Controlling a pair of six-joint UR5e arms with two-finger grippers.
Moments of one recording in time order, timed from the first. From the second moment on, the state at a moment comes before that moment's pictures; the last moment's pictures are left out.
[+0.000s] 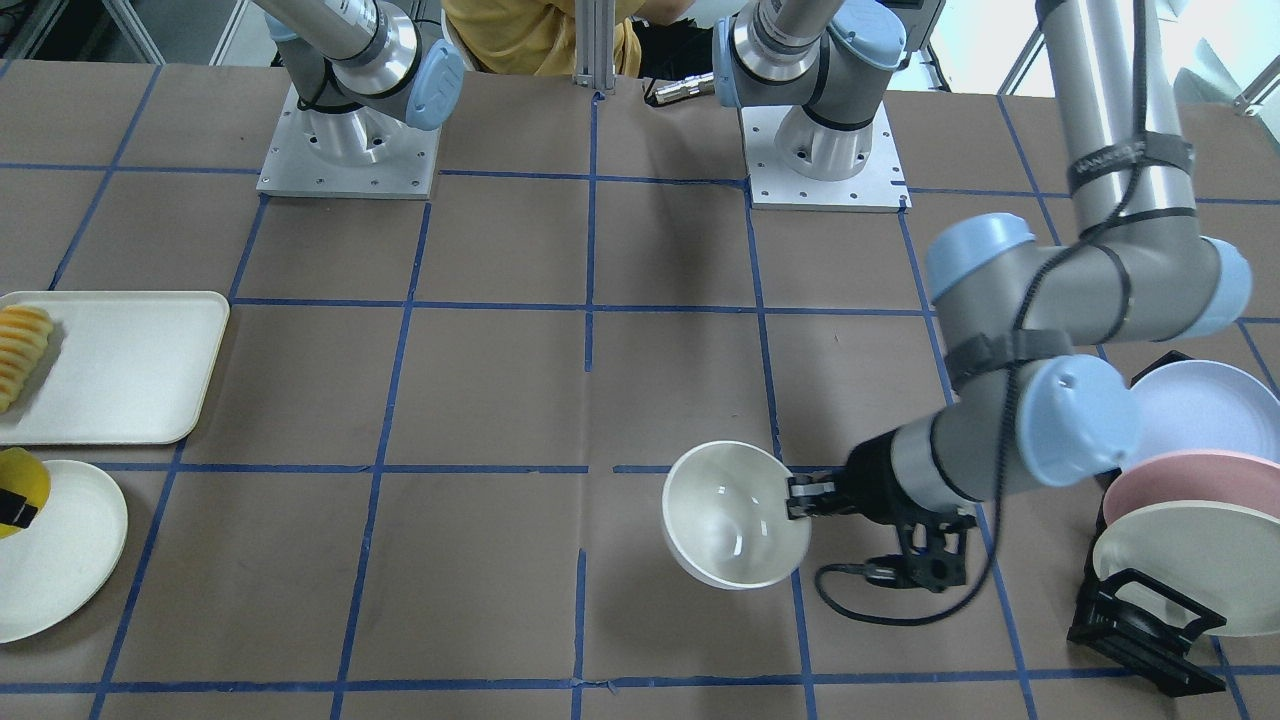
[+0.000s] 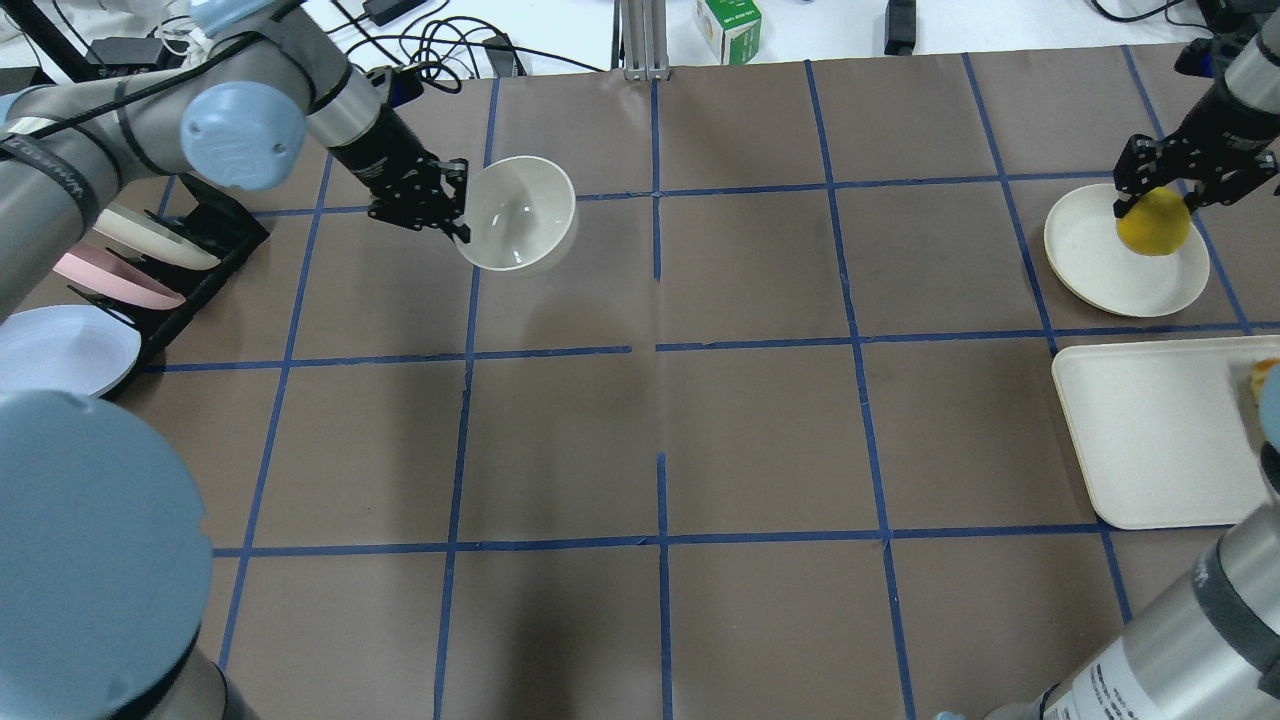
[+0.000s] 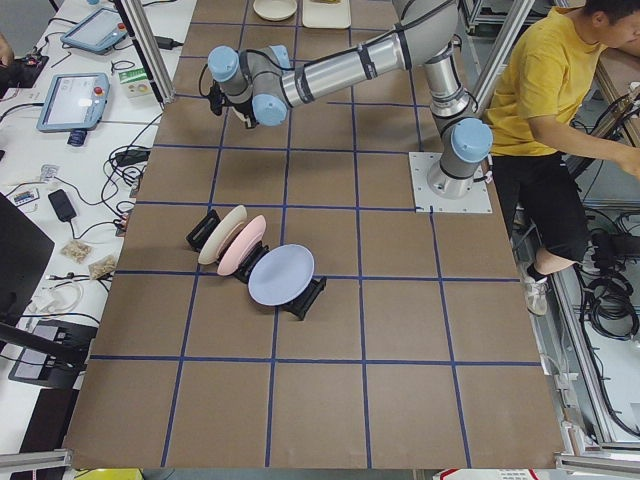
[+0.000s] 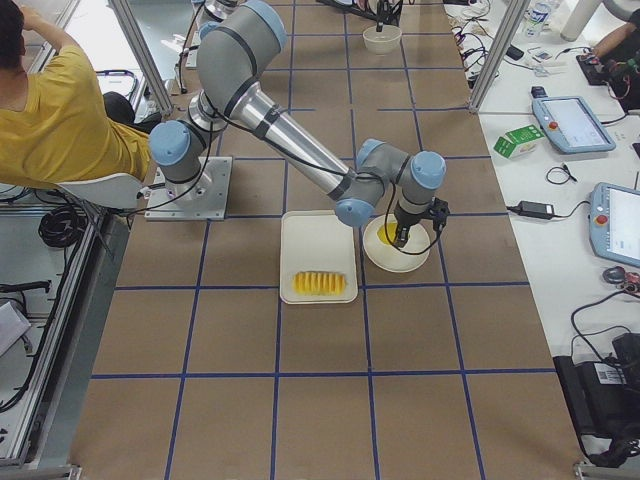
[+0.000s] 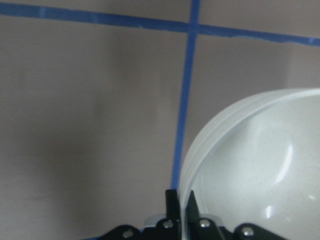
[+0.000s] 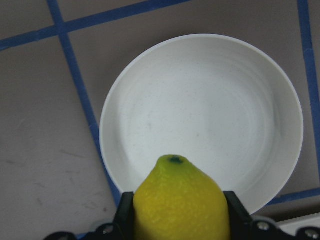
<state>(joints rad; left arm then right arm) -1.54 -2.06 -1.46 -1.32 1.26 -0.04 1.11 -1.07 1.39 -1.82 -1.56 -0.27</state>
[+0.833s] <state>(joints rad) -1.80 -2.03 -1.66 -1.03 1.45 -0.36 1.48 -1.19 1.34 -1.72 -1.56 -0.04</state>
